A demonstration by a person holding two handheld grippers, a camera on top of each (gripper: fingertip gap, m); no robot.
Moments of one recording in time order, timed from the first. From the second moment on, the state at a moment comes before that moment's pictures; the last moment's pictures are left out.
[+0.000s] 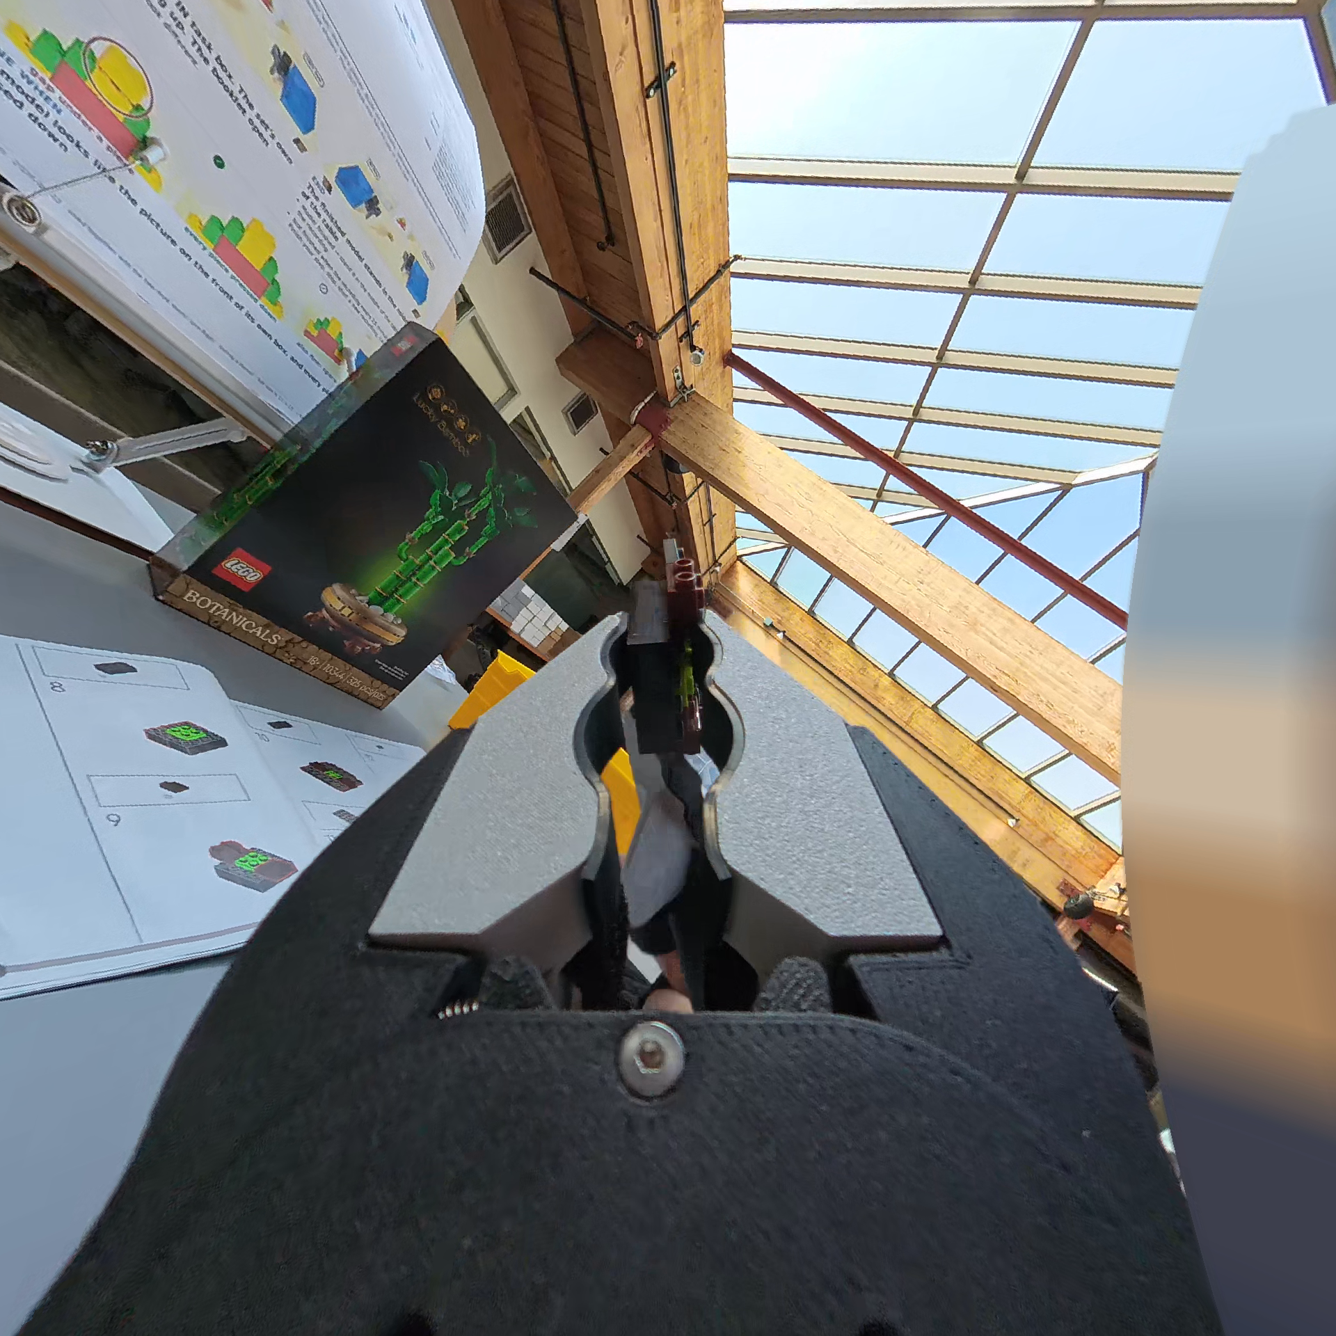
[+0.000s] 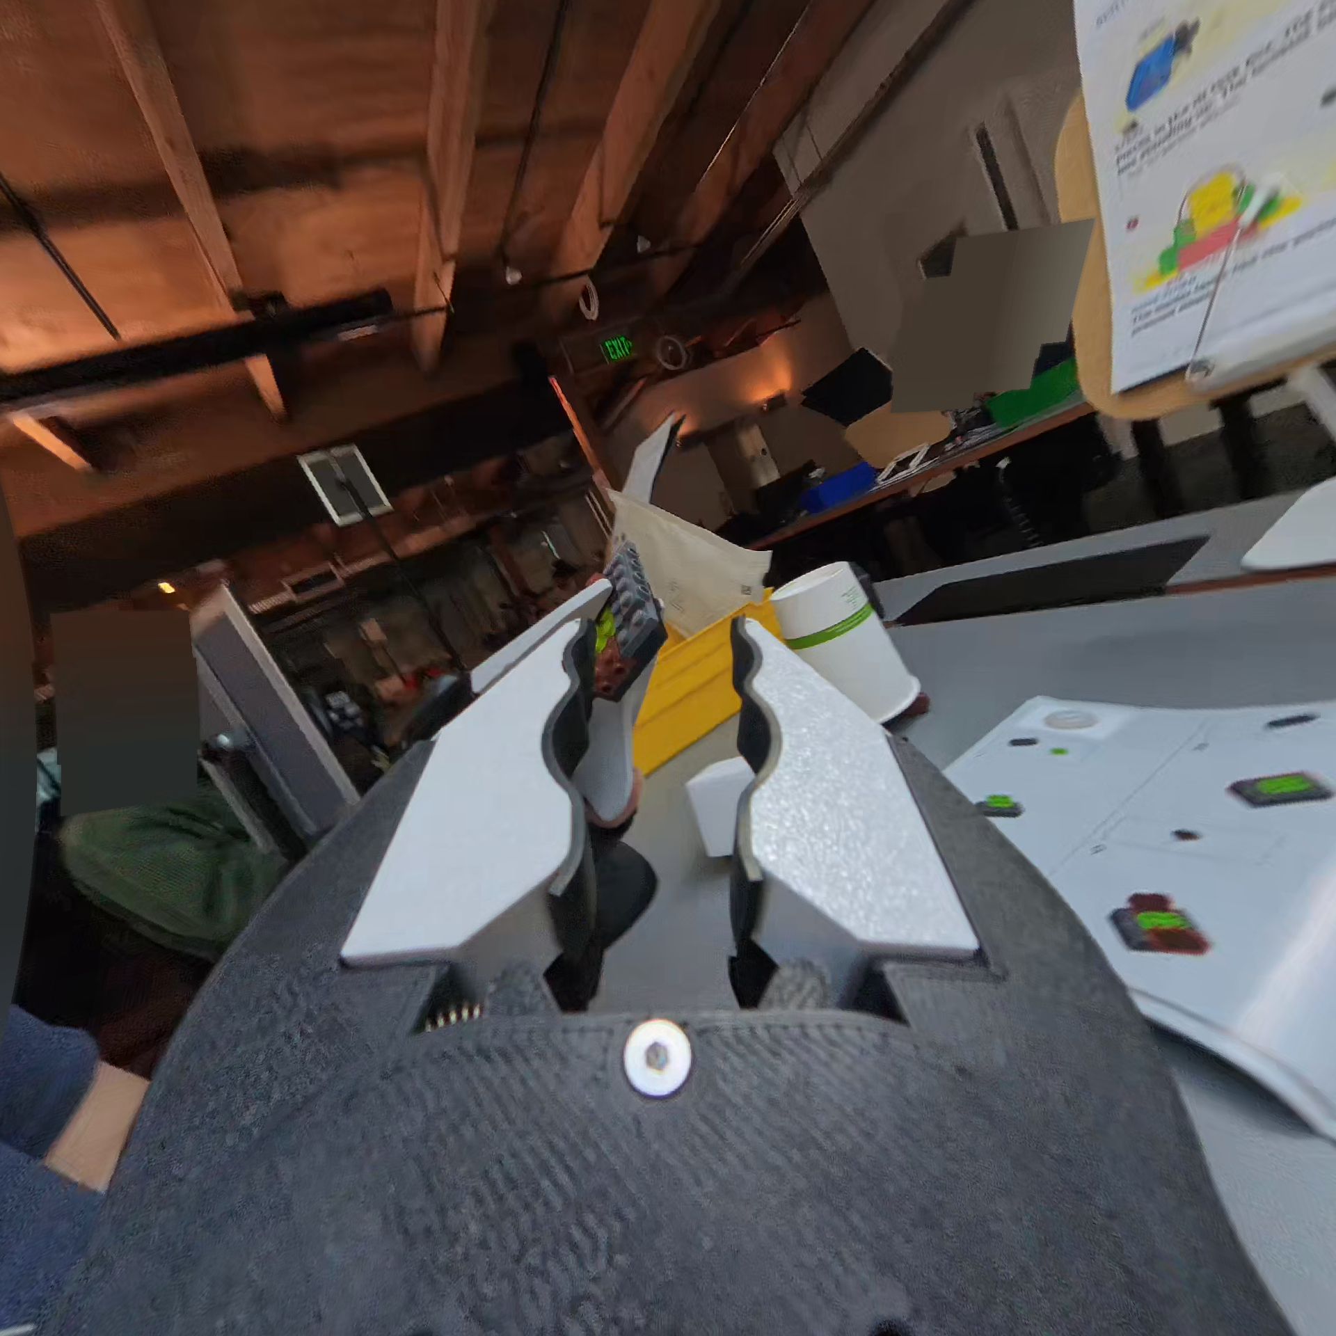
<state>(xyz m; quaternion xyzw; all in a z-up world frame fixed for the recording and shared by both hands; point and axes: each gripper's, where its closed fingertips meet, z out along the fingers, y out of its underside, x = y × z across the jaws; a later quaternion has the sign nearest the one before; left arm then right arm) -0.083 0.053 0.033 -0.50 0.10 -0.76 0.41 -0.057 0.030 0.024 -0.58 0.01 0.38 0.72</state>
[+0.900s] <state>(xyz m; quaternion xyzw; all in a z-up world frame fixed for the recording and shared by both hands) -0.084 0.039 0.042 -0.50 0.13 -0.76 0.40 -0.082 0.031 0.036 -0.78 -0.30 0.09 0.54</state>
